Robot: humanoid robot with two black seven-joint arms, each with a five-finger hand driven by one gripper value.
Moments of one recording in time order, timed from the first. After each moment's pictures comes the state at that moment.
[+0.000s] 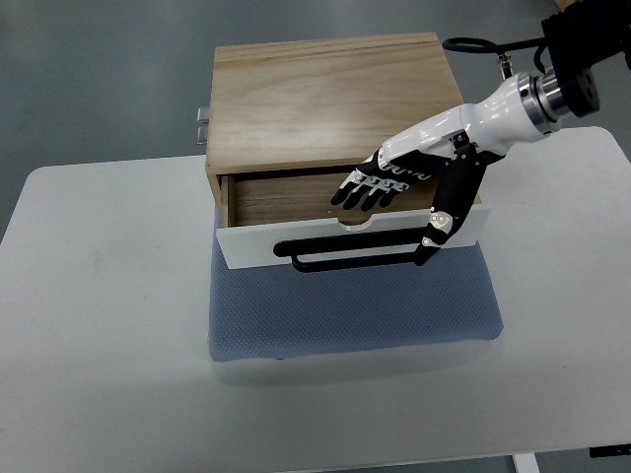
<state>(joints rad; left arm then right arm) -0.01 0.00 0.14 -0.12 0.10 -0.07 -0.04 1.86 -0.79 -0.27 1.62 -0.30 0.61 -0.16</state>
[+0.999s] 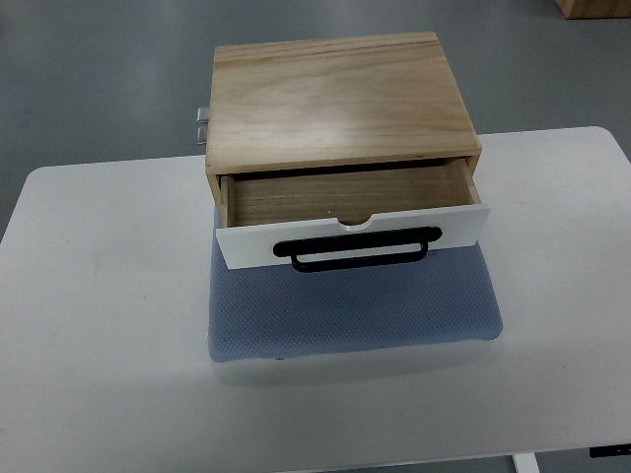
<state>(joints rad) -0.01 0.00 0.14 -0.12 0.10 -0.07 -0.05 1.24 -0.62 0.67 0.90 -0.15 0.46 -0.13</state>
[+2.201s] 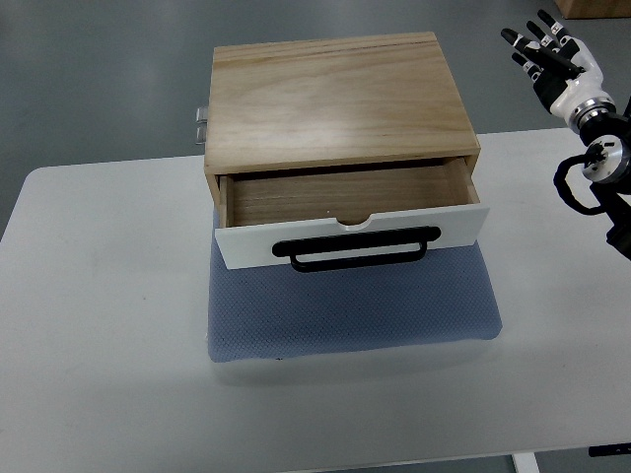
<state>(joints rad) -0.01 0.00 0.14 -0.12 0.10 -0.07 -0.04 0.93 -0.30 0.84 0.49 -0.14 0.11 0.23</state>
